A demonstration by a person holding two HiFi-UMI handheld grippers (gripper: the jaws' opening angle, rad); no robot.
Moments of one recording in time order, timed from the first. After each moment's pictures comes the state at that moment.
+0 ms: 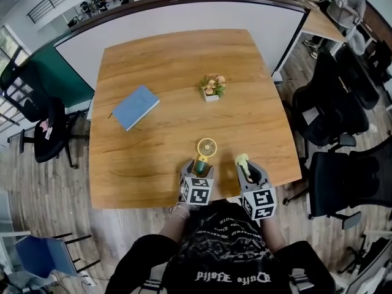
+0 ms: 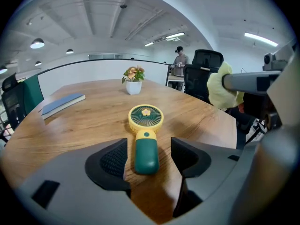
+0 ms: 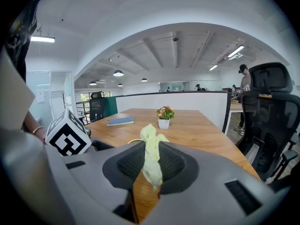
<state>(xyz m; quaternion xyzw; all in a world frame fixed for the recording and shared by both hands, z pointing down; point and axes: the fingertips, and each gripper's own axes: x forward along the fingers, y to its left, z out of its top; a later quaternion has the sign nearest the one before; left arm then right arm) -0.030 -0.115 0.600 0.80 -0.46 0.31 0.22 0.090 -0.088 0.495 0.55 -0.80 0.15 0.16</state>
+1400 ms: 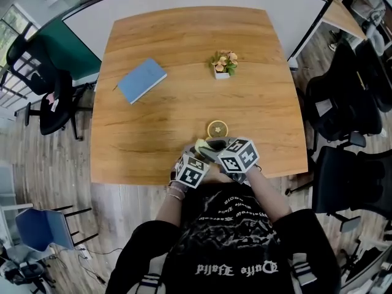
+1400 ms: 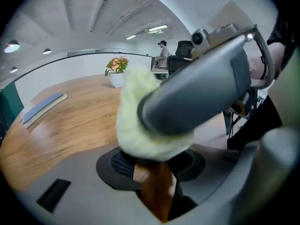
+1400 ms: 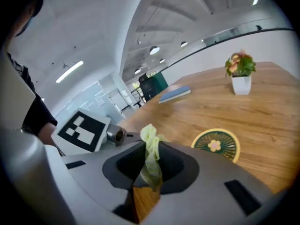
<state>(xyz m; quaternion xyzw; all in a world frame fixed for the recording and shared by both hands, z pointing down) -0.029 -0.106 0.624 0.84 -0.36 0.35 0.19 -0.059 -0.106 0.558 0.18 -0.91 0.31 0.22</state>
